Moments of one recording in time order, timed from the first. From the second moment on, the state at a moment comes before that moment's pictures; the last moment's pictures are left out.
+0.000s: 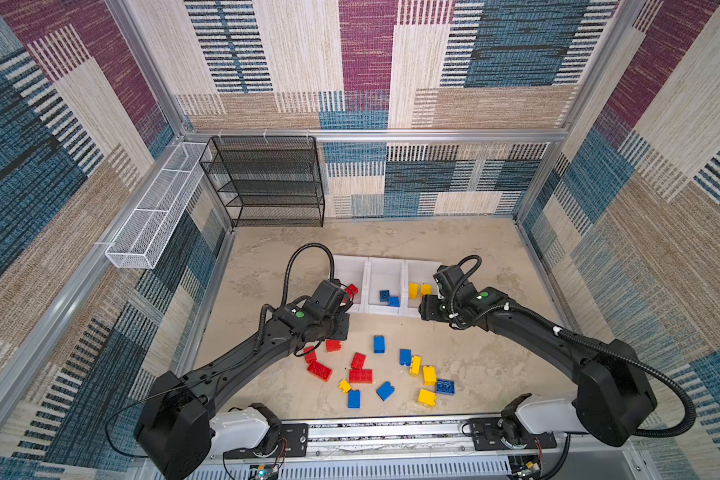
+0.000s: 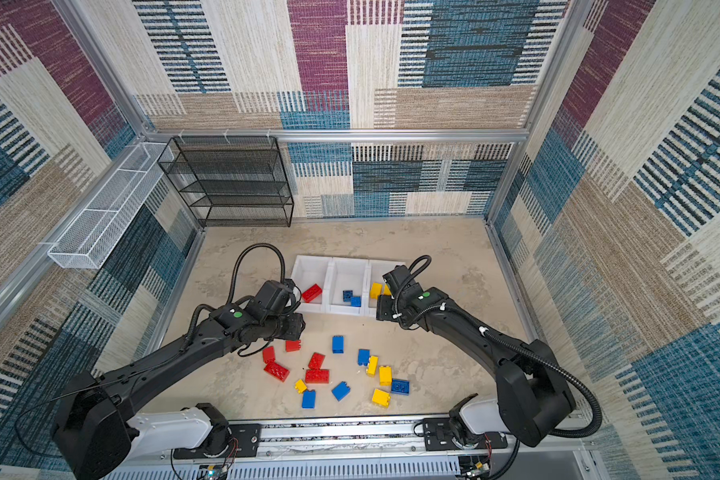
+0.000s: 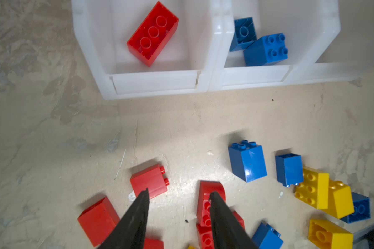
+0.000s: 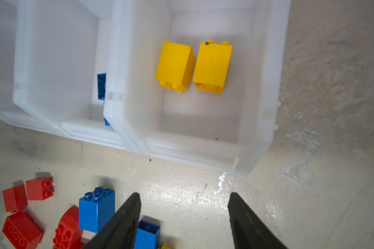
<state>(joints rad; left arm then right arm) -0.65 1.22 0.85 -0.69 -0.08 -0.49 0.54 1.38 0.92 -0.56 0.02 0.58</state>
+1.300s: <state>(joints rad) -0.73 1.21 0.62 -0.75 -0.06 -1.01 0.55 1.41 0.89 -0.47 -0.05 0.57</state>
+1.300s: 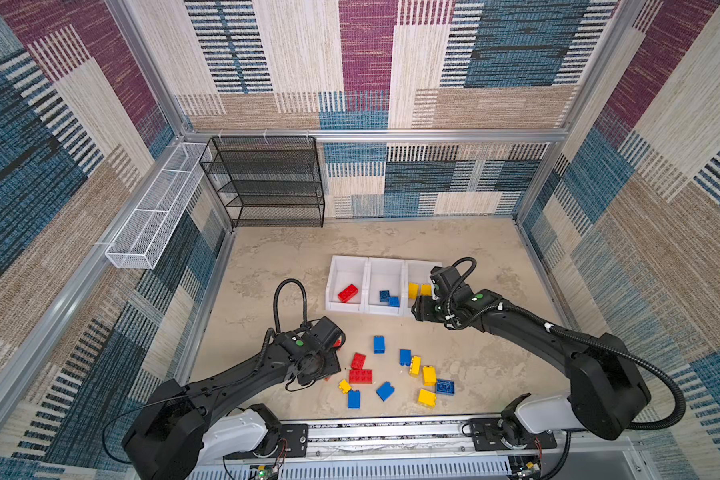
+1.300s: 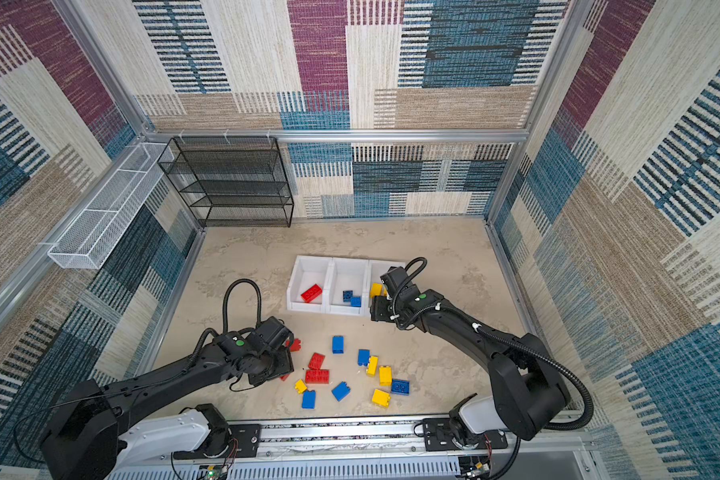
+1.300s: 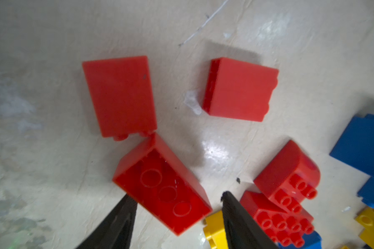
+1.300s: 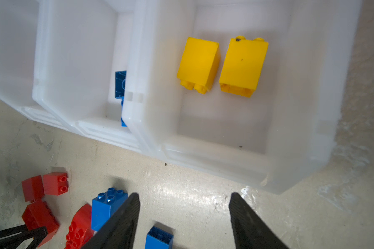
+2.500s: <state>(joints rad) -0.58 1.43 1.10 -0.73 -0.12 -0.62 0.55 1.39 0.90 -0.48 -0.05 0.58</state>
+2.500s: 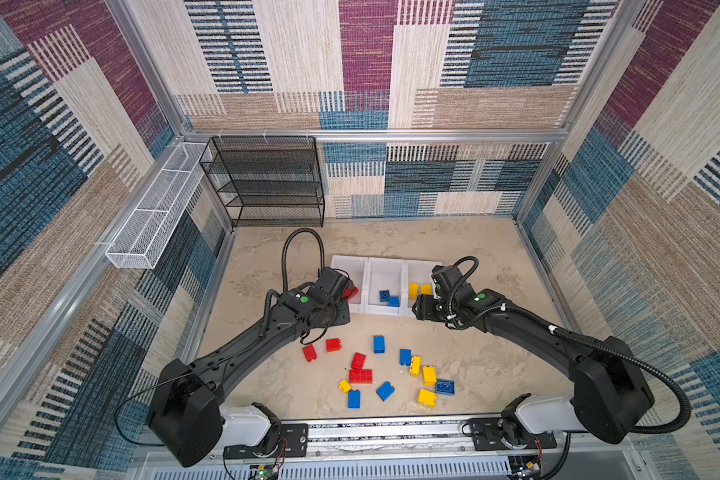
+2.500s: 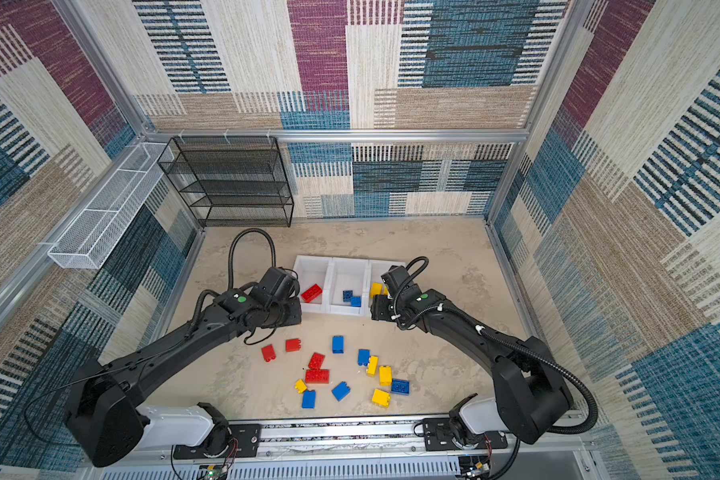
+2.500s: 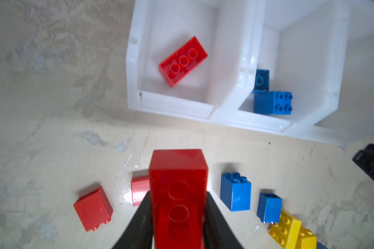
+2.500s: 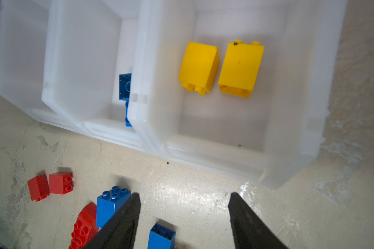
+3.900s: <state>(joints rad) -0.46 1.23 0.82 -0.68 -0.03 -0.54 0.65 1.45 0.95 -0.51 -0.03 0.60</state>
